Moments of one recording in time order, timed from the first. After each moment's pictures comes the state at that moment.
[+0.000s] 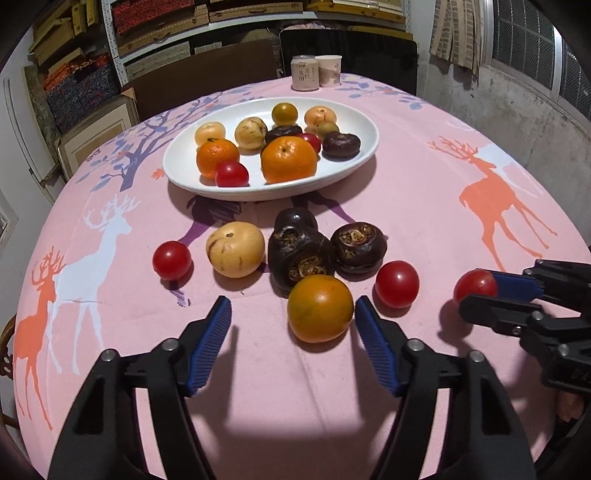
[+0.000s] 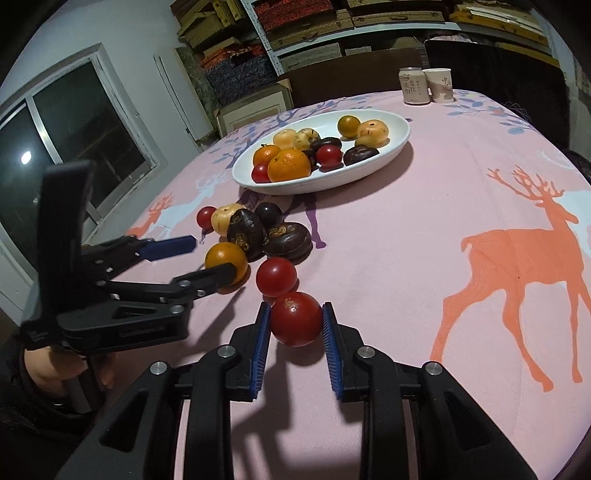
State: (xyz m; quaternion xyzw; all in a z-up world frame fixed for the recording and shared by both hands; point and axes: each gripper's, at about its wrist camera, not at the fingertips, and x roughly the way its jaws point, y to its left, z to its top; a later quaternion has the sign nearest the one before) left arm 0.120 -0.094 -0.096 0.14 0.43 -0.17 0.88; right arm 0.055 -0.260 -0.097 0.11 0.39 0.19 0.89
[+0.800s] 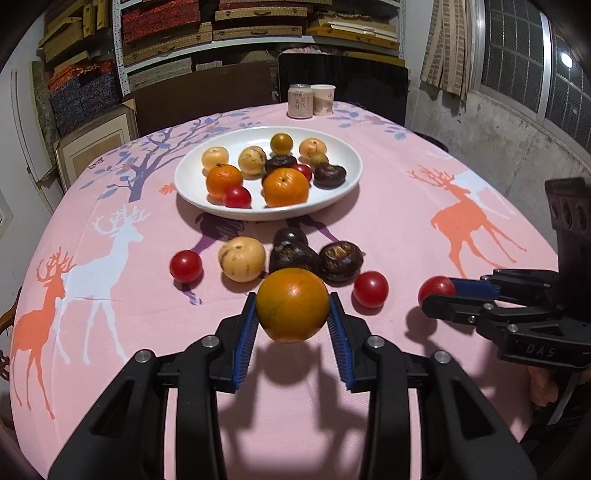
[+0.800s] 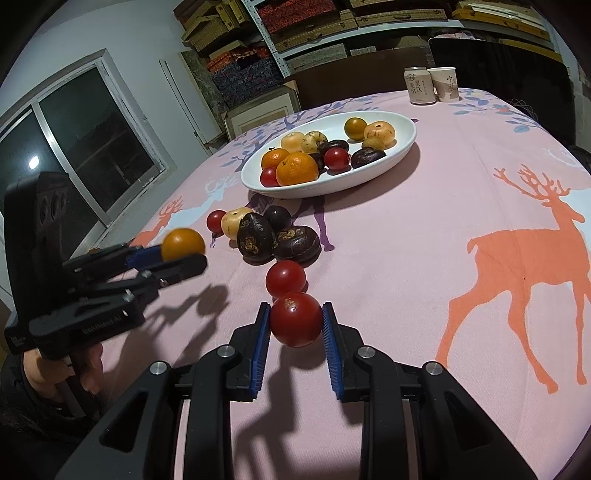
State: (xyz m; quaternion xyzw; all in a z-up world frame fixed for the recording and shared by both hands) left arm 0.095 -0.068 -0.062 0.09 0.39 -0.20 0.90; right arm 0.055 -0.262 -0.092 0.12 0.40 0.20 0.89
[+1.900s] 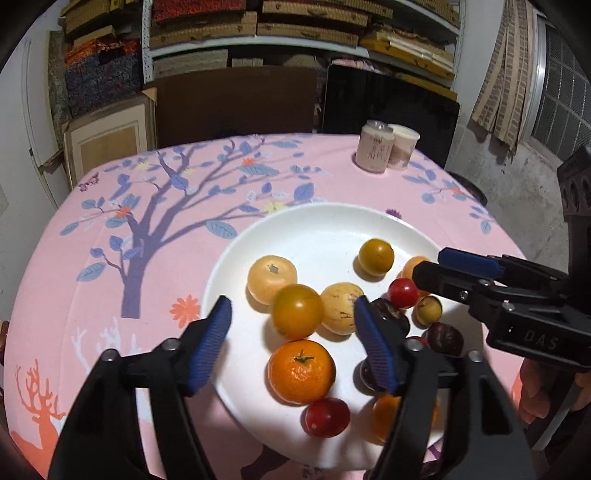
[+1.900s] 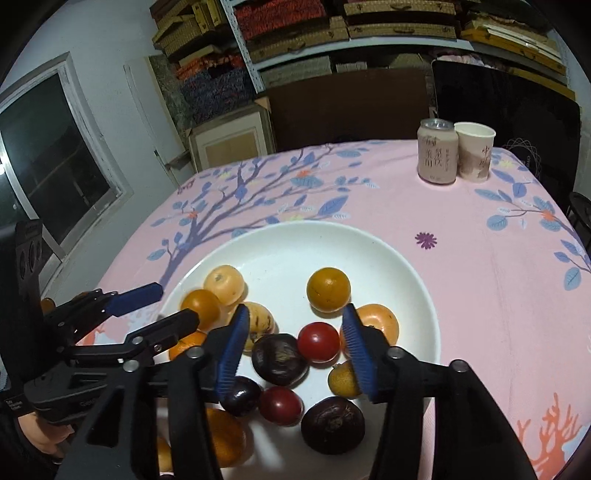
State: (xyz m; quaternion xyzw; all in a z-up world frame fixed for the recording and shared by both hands) left arm 0.319 -0.072 -0.041 0.03 0.39 -0.16 0.91; right arm 0.296 -0.256 -0.039 0.09 0.38 0.15 0.91
